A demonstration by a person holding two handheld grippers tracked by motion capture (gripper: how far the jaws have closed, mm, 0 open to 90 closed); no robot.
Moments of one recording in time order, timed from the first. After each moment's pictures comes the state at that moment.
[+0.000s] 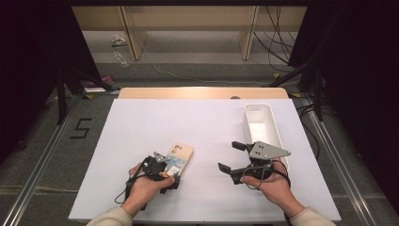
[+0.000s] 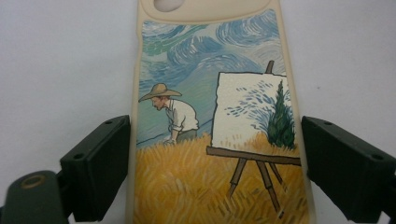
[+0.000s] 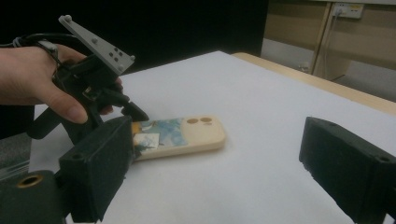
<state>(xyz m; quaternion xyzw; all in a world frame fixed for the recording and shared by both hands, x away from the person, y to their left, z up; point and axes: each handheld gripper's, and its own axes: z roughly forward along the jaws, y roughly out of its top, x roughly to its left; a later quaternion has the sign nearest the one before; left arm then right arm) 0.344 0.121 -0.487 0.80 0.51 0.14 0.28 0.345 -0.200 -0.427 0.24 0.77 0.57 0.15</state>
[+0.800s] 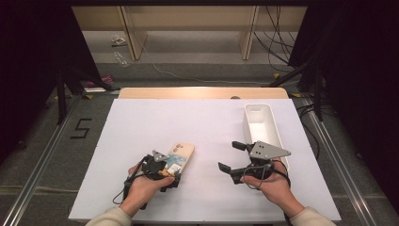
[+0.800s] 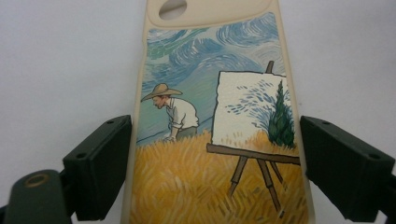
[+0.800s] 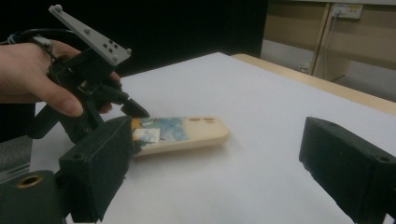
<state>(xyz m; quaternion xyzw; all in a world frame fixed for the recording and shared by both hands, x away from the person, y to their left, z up) 0.342 0.122 -0.477 0.79 0.51 0.14 0.31 0.346 -0.201 -0.427 0.24 0.76 0.58 0.15</state>
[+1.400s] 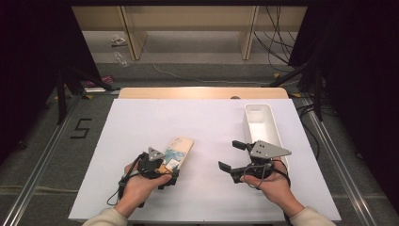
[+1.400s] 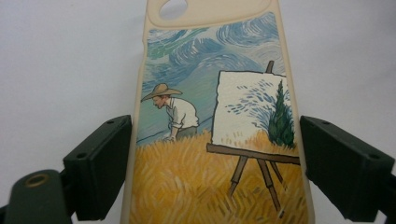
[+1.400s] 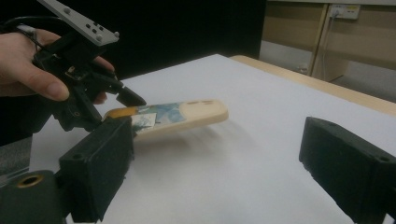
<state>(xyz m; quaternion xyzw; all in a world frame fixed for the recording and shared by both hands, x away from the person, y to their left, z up) 0.337 0.129 -0.459 0.78 0.50 0.16 0.34 0.347 -0.201 -0.427 0.25 0.76 0.58 0.15</state>
